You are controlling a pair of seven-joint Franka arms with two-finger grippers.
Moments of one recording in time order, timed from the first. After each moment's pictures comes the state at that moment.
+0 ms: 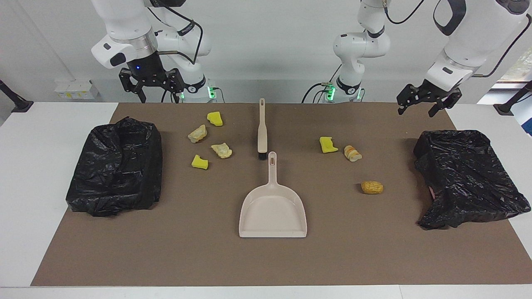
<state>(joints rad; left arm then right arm) -0.05 -0.02 -0.01 -1.60 -0.02 1.53 0.08 -0.13 -0.01 0.26 -1.49 -0.02 1.47 0.14</state>
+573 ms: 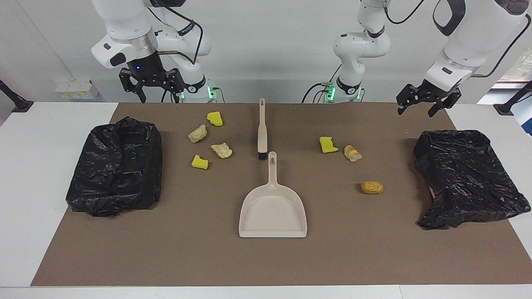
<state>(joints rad) -0.05 -0.03 -0.01 -1.62 -0.02 1.53 0.08 -0.13 -0.01 0.26 -1.49 -0.01 1.47 0.14</state>
